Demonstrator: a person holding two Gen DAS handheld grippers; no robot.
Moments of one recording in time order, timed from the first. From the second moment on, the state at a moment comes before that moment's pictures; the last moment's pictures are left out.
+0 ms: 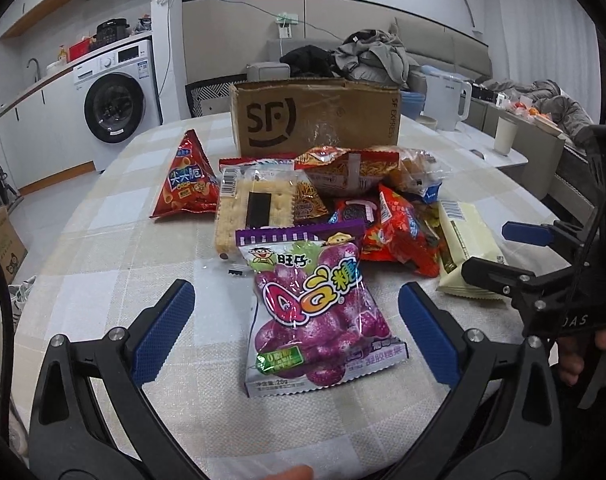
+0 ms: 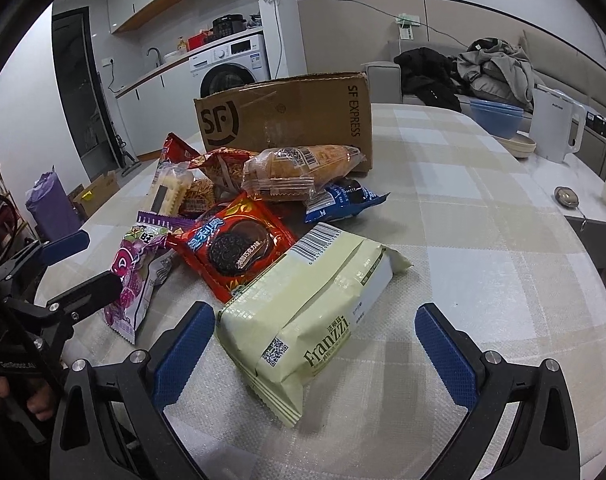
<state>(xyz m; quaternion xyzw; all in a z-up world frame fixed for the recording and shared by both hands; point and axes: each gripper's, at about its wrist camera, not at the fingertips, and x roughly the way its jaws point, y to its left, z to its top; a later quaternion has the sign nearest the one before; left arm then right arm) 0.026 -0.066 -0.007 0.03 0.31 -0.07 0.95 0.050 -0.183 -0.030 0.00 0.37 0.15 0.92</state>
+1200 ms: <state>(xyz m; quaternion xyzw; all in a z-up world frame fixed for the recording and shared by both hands) 0.043 -0.067 -0.025 0.02 0.36 -0.09 0.93 0.057 -0.180 -0.033 -0.02 0.39 0.11 0.91</state>
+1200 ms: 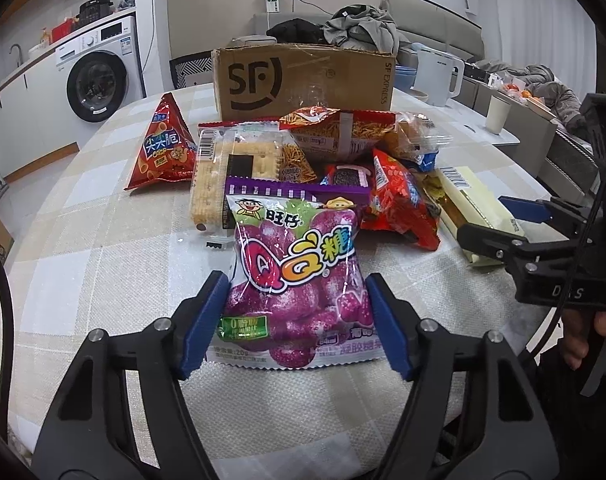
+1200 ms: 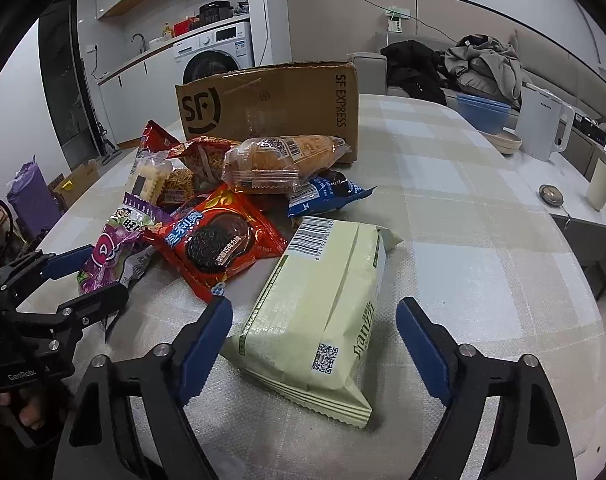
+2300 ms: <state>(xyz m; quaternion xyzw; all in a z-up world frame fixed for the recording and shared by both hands) 0.031 -0.055 -0.018 0.00 0.34 -0.09 0.94 0.040 -0.201 -0.024 0.00 0.36 0.13 0.92</state>
